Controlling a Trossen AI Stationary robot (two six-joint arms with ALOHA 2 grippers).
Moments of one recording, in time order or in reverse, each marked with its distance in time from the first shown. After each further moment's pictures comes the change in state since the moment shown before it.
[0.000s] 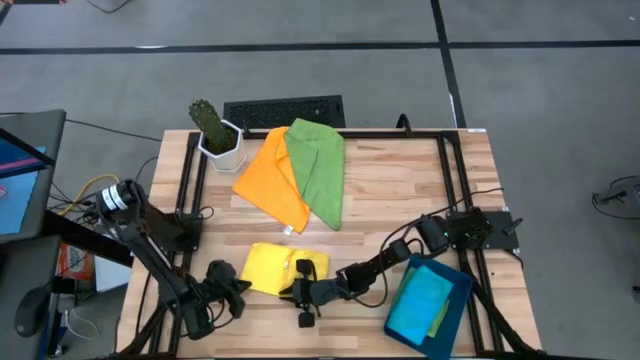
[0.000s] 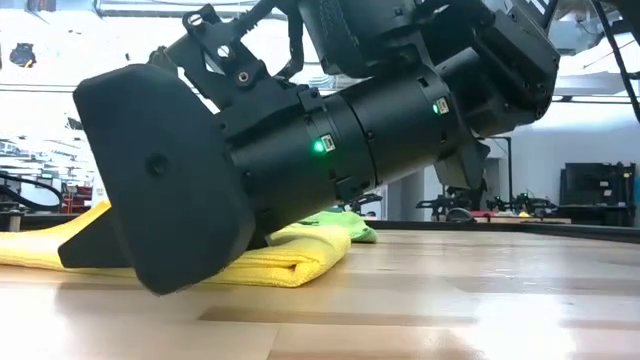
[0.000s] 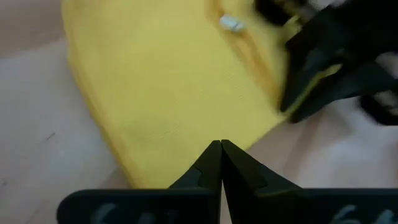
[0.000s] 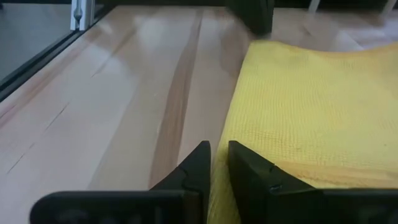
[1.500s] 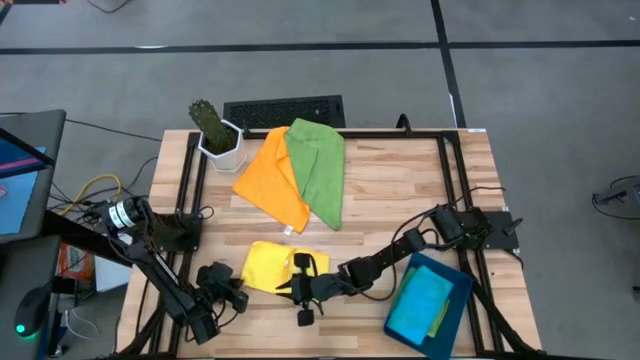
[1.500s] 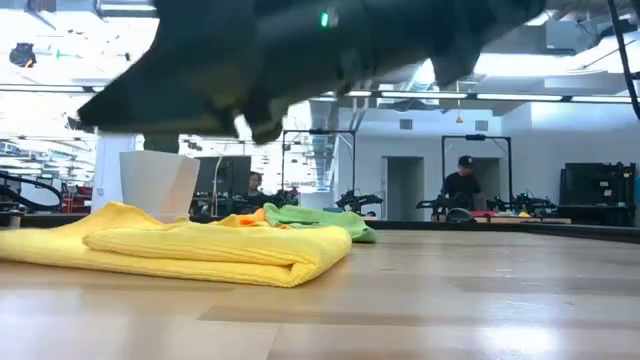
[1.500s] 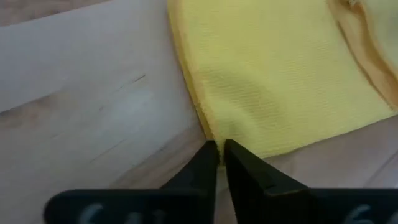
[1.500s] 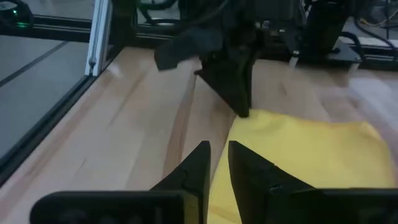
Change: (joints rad) left arm 0.016 0.168 0.120 -0.266 0.161 -0.346; right arm -0.005 -0.166 -0.004 -0.110 0.013 -0.083
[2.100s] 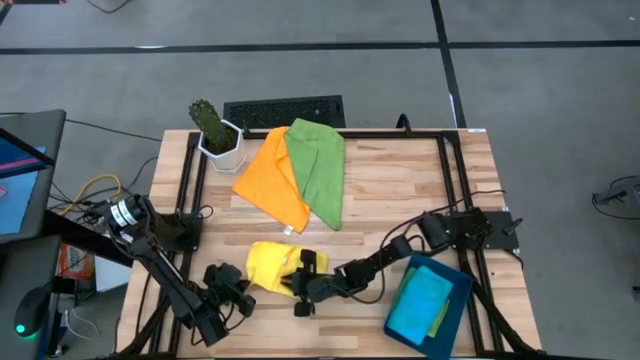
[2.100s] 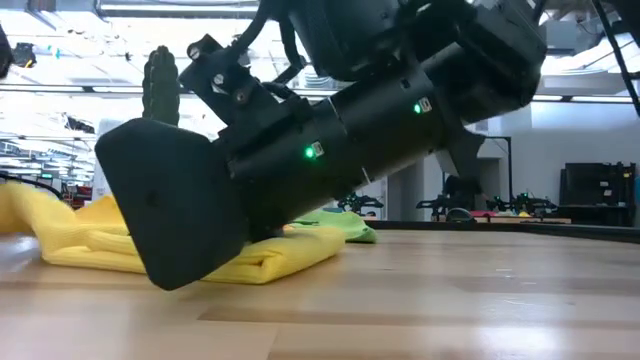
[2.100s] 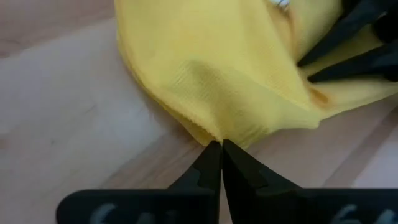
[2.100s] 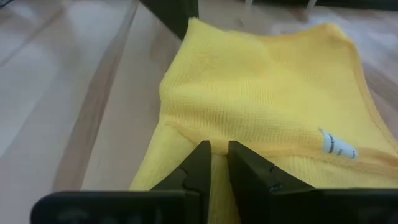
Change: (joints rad) left arm 0.053 -0.010 0.084 -0.045 -0.011 0.171; right arm -0.017 0.150 0.005 -0.003 0.158 0.093
